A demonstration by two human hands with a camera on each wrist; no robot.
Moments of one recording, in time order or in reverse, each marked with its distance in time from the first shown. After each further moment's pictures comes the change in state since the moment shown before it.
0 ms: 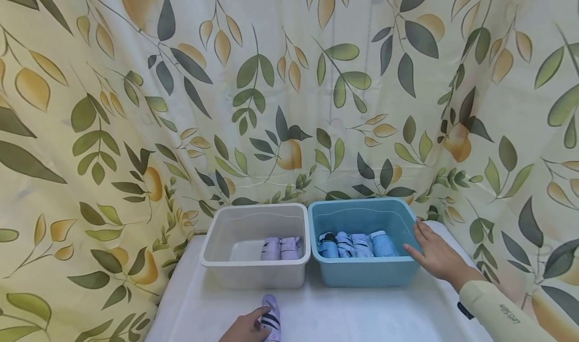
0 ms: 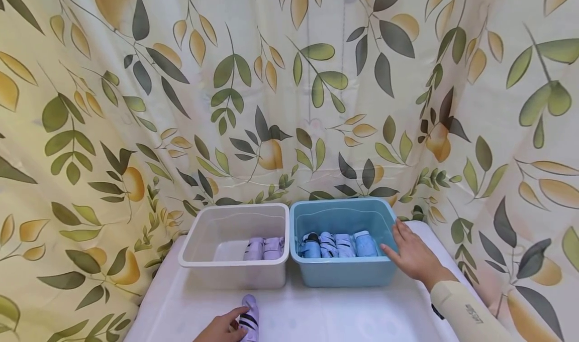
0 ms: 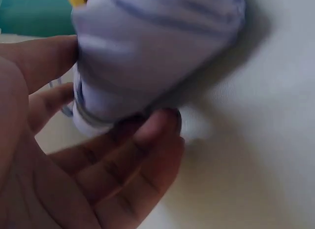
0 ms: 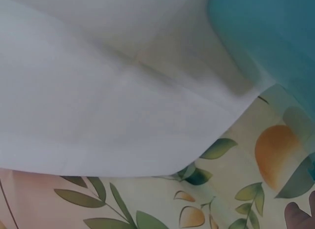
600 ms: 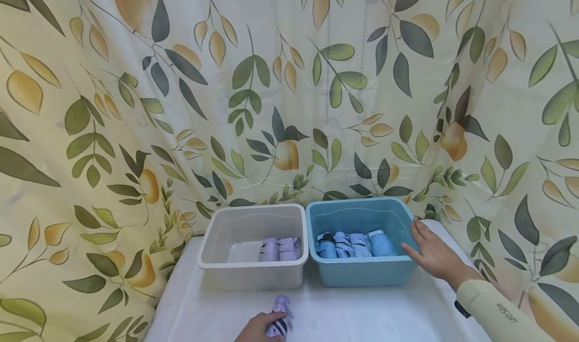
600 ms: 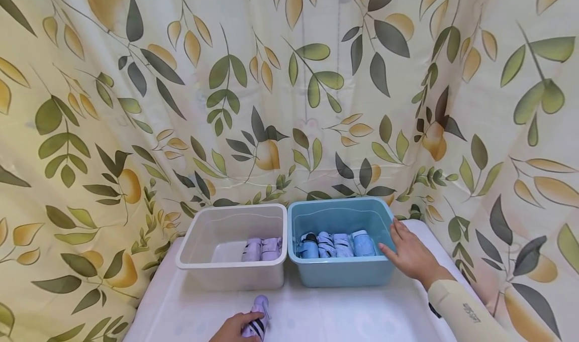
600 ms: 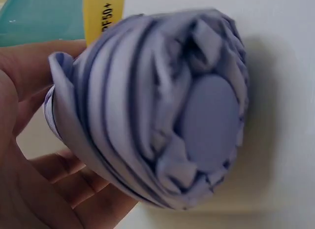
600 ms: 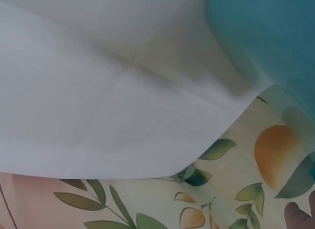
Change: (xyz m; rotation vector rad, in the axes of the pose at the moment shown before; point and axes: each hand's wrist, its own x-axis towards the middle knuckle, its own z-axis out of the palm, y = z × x) left_hand 0.011 0.025 0.020 0.028 0.027 0.155; right_hand 0.000 0.003 0.003 -0.007 0.021 -0.005
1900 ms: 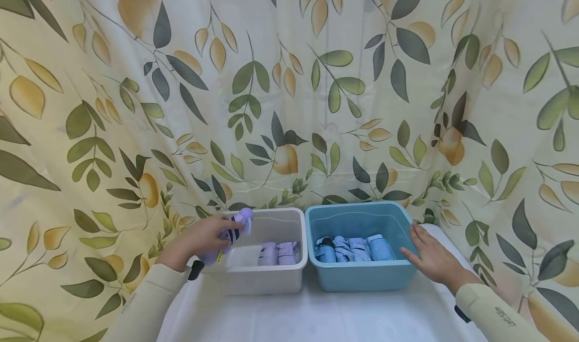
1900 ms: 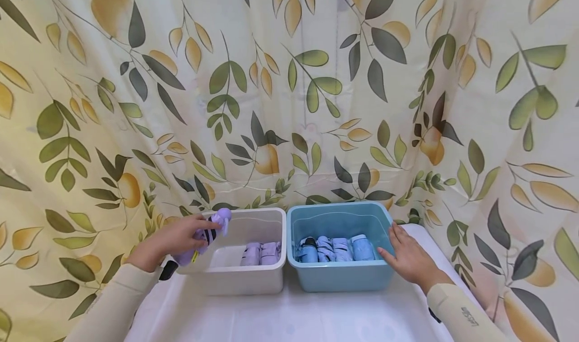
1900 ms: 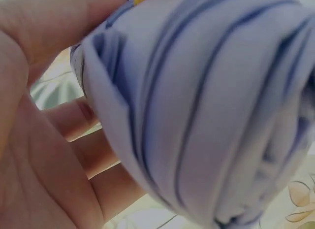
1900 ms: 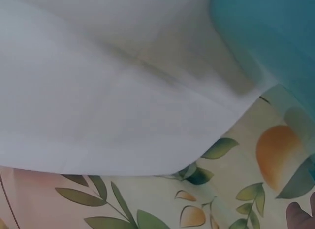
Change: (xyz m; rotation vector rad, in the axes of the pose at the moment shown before) left_hand 0.038 0.098 -0.270 0.644 0.085 0.281; right_hand -0.002 -0.003 0.000 -0.015 0.011 0.000
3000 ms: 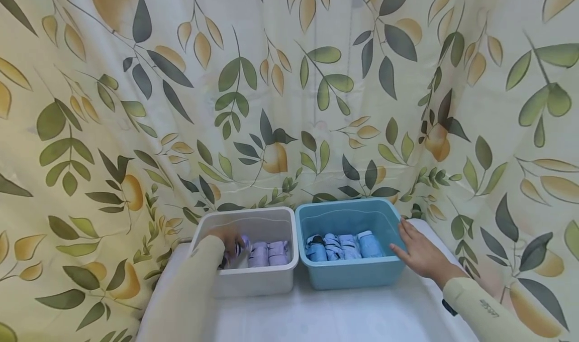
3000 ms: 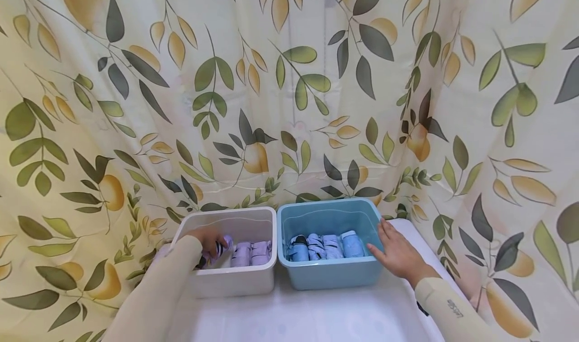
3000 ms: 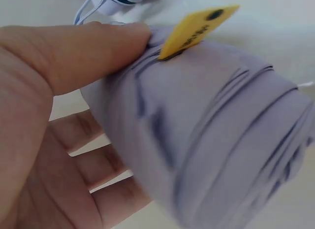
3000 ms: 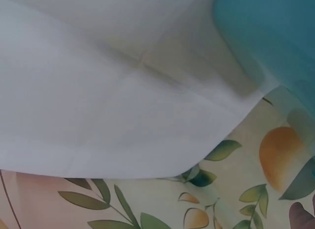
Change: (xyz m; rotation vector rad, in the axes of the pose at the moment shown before) left_hand 0.091 -0.067 0.133 -0.316 -0.481 -0.476; right_hand 0.000 0.003 0.001 -0.022 0.002 0.012
